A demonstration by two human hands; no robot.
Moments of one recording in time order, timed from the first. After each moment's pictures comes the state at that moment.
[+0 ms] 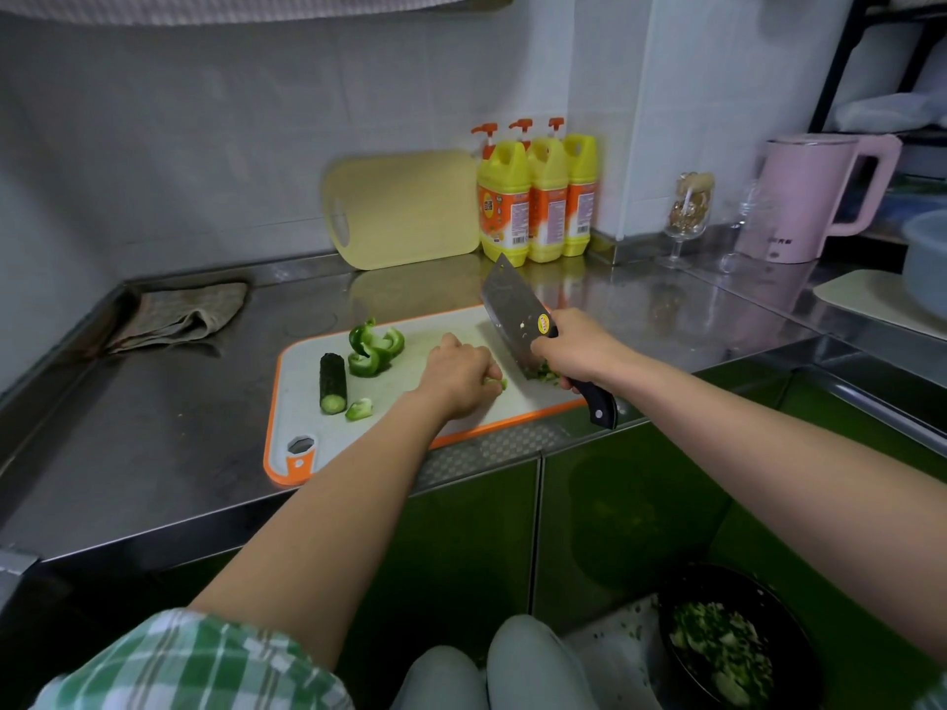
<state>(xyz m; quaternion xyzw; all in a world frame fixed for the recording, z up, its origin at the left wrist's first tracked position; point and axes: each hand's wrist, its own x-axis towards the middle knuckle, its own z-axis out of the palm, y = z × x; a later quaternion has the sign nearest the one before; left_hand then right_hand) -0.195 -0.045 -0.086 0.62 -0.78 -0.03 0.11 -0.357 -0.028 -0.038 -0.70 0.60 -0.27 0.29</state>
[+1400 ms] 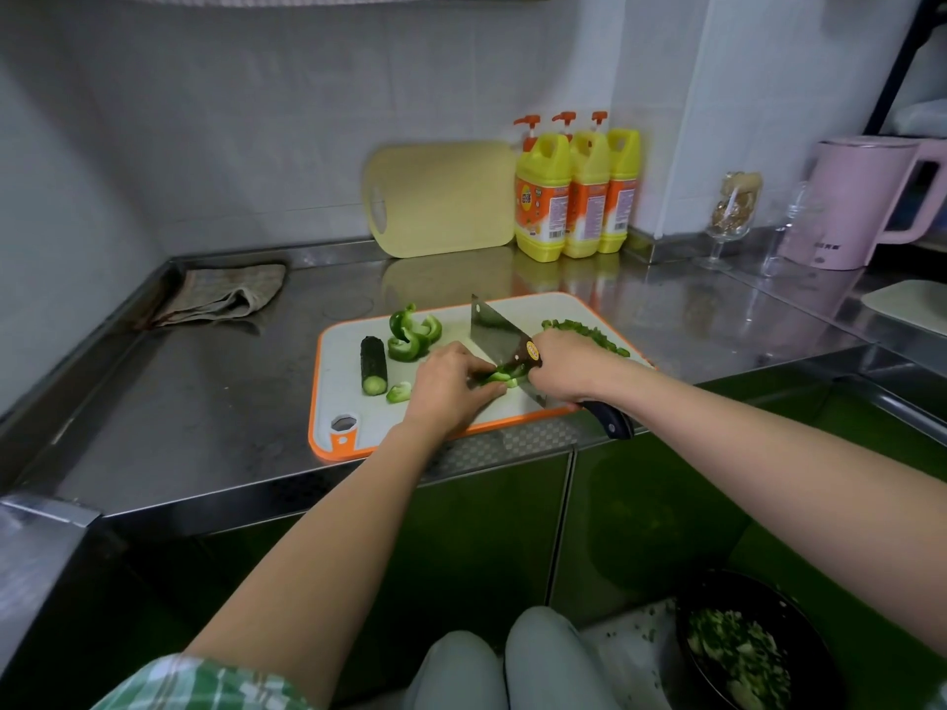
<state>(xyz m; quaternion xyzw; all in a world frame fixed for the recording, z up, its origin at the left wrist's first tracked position) -0.146 -0.009 -0.112 0.62 -0.72 -0.03 0.30 -0.306 -0.016 -0.044 -0.79 0.60 -0.04 0.11</state>
